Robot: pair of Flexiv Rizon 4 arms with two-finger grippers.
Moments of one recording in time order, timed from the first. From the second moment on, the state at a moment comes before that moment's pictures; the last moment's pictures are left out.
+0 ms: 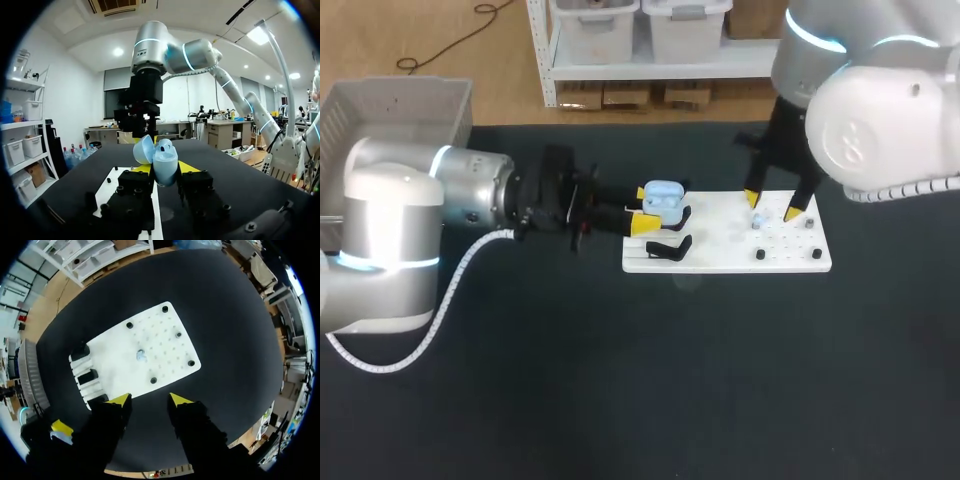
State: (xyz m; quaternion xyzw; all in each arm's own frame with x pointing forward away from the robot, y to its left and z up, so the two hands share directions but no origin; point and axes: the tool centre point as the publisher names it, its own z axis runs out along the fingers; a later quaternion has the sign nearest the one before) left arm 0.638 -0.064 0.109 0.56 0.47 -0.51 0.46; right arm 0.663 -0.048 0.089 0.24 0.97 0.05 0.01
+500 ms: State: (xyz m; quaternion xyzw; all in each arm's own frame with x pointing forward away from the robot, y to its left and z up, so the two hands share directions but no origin) left arm 0.639 -0.065 0.109 0.56 0.46 -0.51 0.46; right arm 0.687 -0.044 0.051 0.28 0.96 0.06 -0.02
